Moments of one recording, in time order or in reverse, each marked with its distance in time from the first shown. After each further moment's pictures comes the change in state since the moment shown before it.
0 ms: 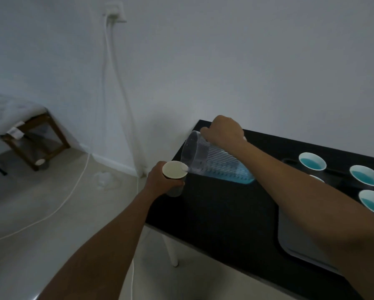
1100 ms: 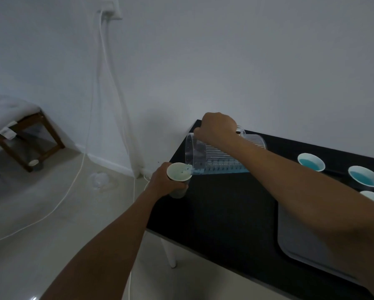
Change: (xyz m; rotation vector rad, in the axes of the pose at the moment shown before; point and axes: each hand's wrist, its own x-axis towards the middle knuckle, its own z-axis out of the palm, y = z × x) left_hand 0.007 0.017 0.011 -0.023 -0.046 0.008; right_hand 0.009 -0.022 -0.003 -0.302 -0.025 -0.082
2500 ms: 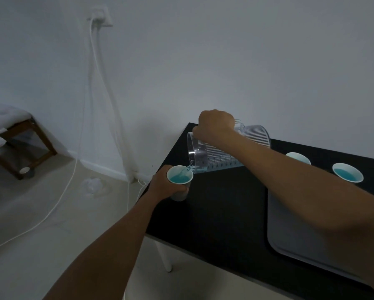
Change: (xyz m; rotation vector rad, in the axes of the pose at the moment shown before) left_hand -0.007 0.018 0.016 0.045 -0.052 0.050; right_hand -0.010 0.017 -0.019 -0.144 0.069 -0.020
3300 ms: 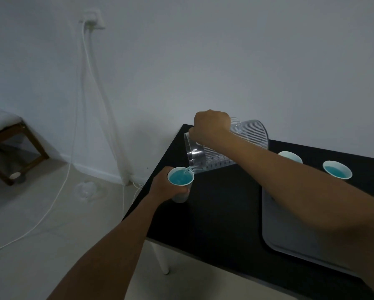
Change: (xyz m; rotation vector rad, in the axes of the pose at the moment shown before) left_hand 0.000 0.004 0.013 -0.060 -0.032 0.008; right_hand -0.010 0.002 -0.007 -0.097 0.036 0.002
